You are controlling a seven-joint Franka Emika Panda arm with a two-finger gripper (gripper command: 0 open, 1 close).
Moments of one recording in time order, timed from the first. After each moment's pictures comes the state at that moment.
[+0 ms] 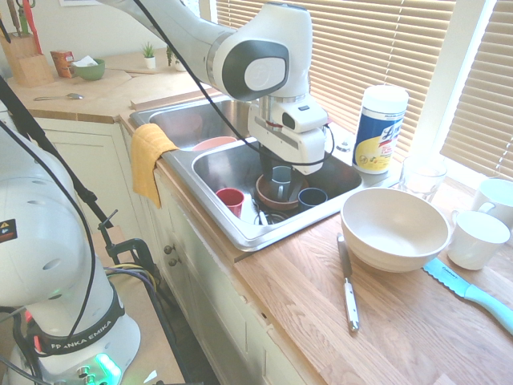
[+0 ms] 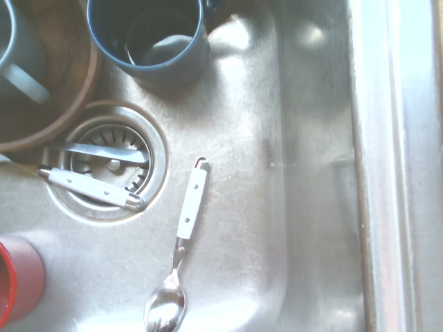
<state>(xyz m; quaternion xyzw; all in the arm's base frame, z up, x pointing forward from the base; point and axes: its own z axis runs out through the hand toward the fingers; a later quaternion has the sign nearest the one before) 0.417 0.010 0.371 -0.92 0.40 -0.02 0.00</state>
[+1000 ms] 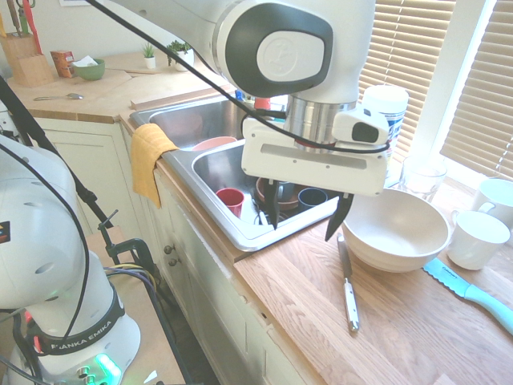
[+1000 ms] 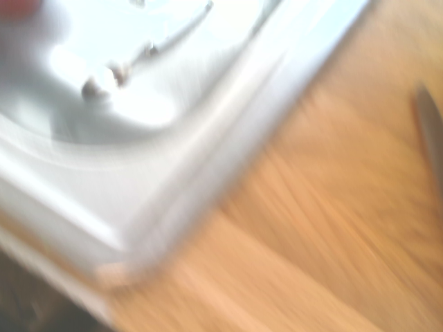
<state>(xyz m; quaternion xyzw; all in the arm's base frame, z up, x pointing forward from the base) 0.349 -0.156 0.417 -1.00 0.05 0.02 -0.04</state>
